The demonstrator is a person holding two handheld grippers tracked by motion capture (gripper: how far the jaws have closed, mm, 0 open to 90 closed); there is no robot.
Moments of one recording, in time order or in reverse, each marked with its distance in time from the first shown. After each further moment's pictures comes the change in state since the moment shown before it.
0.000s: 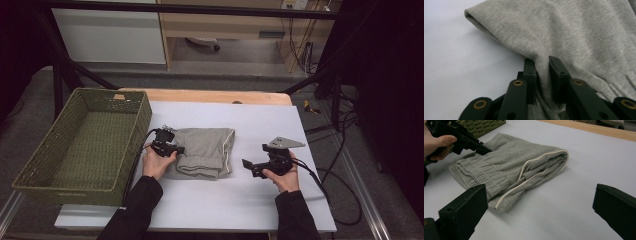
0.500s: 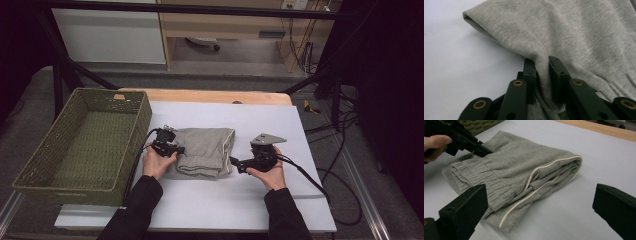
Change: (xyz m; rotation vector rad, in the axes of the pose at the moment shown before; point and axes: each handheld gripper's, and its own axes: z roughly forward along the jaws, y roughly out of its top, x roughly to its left) left arm -0.002 0.001 0.001 0.007 0.010 0.024; right arm 0.019 0.012 0.035 0.036 -0.023 -0.027
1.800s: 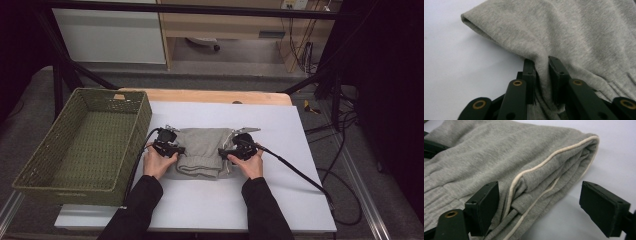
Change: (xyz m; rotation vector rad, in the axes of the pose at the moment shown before) left arm -0.003 0.002 0.000 0.017 0.014 0.028; right arm -0.005 0.006 0.080 0.169 -0.104 0.135
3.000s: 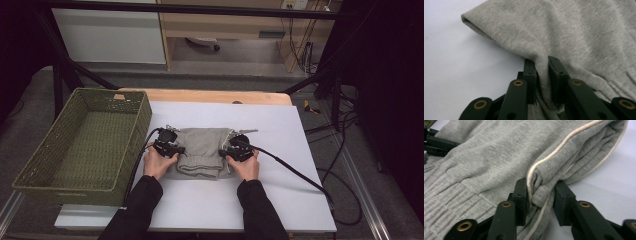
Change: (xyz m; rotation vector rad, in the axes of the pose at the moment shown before) left arm -0.002 0.001 0.000 0.006 0.011 0.000; right arm 0.009 -0.003 0.005 0.060 0.064 0.089
